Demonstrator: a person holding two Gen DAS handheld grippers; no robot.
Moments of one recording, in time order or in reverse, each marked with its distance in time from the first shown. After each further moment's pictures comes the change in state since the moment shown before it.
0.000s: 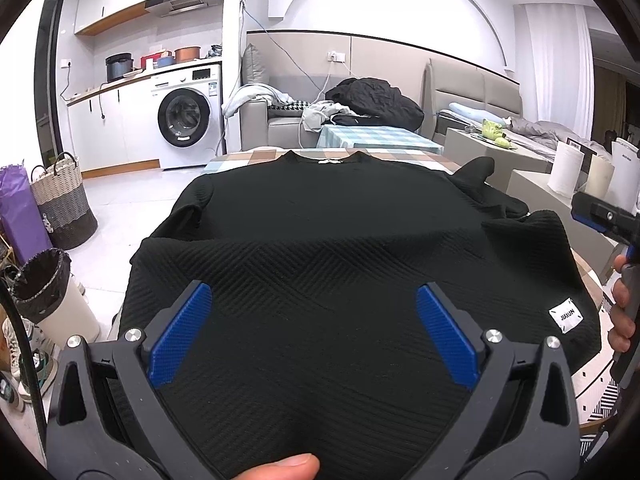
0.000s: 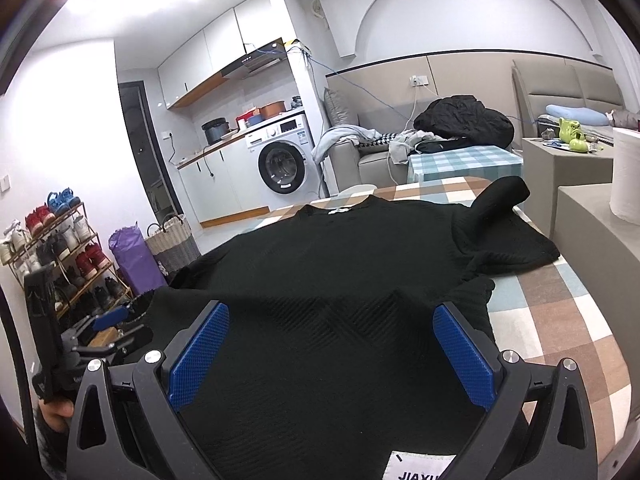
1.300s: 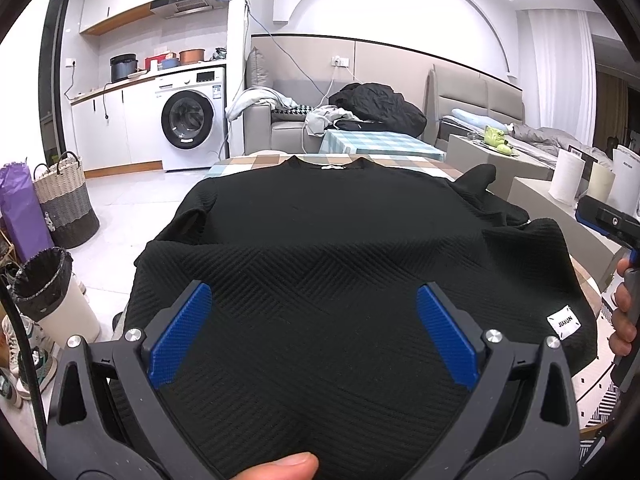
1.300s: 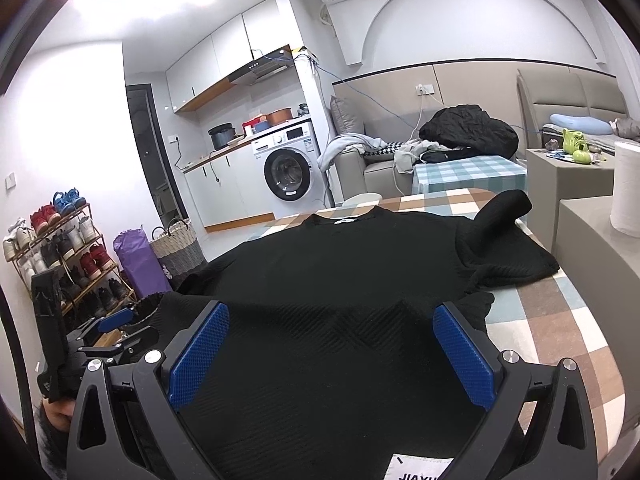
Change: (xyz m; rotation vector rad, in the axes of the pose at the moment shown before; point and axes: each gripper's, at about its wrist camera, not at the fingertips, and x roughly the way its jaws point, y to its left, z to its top) left arm -0.003 -0.005 0.003 -0.016 -0.016 0.014; right arm -0.010 0.006 0.003 -0.026 -0.019 0.004
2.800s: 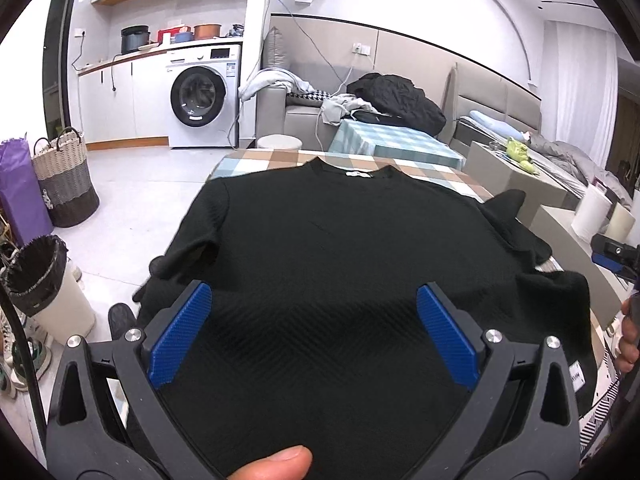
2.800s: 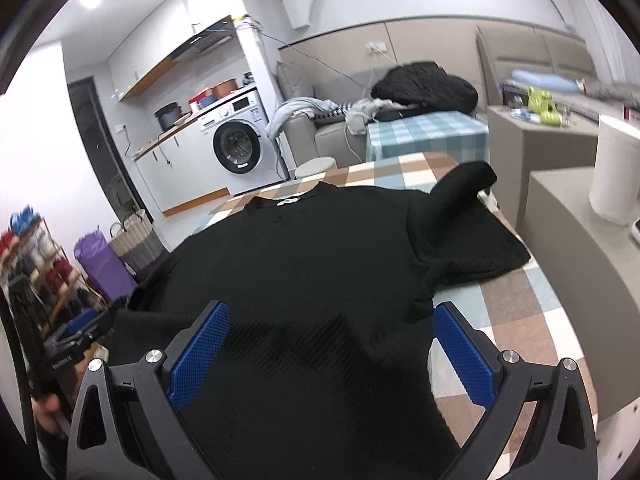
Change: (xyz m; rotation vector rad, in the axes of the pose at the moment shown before) left arm 0.077 0.054 0.069 -0.096 0.068 0.014; right arm 0.050 -0.055 0.053 0.154 0.177 -0.131
